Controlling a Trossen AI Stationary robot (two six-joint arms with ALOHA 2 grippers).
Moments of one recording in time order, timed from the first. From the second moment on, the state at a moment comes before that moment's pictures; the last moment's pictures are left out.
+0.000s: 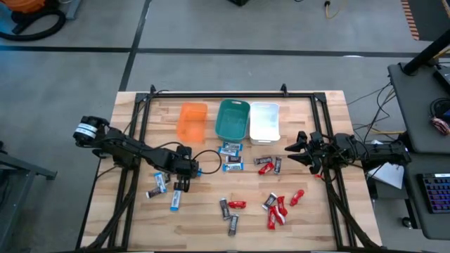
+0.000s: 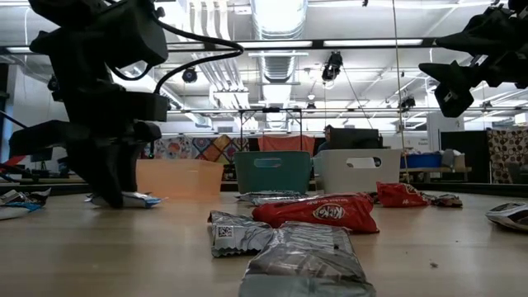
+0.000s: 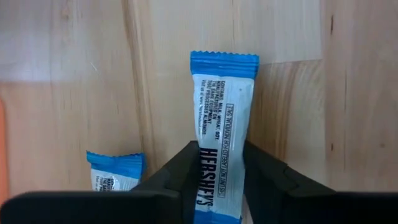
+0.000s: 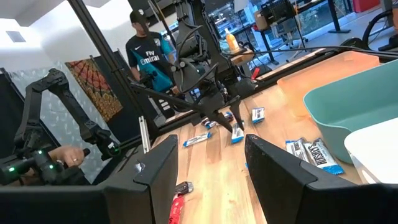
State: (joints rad) left arm -0.24 1.52 0.69 -0.46 -0.21 -0.12; right arm 0.00 0.02 0.03 0.06 -0.10 0.47
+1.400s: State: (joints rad) left arm 0.60 1.38 0.97 -0.59 -0.22 -0.39; right arm 0.00 0.02 0.03 0.06 -0.07 0.50
